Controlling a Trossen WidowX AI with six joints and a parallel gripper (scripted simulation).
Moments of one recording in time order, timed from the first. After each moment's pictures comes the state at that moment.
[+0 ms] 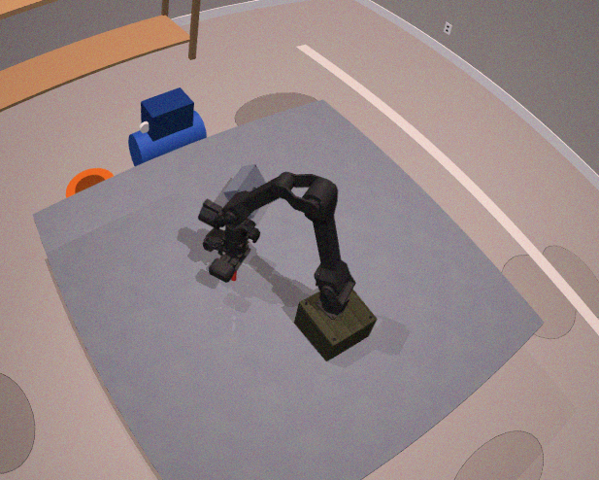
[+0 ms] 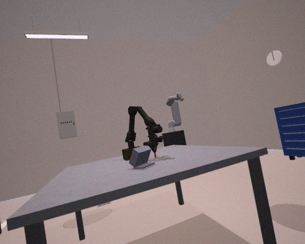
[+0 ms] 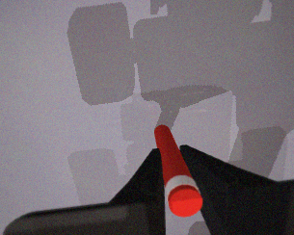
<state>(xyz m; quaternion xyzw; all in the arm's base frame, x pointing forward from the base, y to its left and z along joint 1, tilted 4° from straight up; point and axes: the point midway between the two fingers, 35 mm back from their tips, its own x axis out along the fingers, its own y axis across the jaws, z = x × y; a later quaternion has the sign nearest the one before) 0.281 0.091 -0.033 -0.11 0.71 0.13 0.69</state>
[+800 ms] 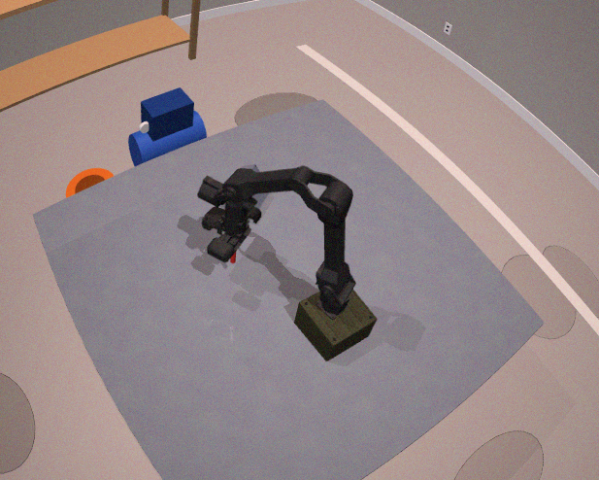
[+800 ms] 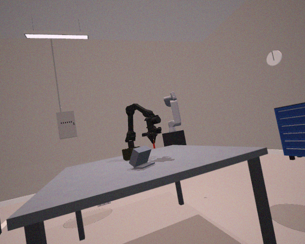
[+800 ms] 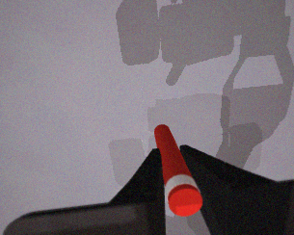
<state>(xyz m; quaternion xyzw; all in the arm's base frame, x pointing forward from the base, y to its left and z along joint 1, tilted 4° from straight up) 0.291 0.089 0.042 -0.10 0.71 0.12 0.69</state>
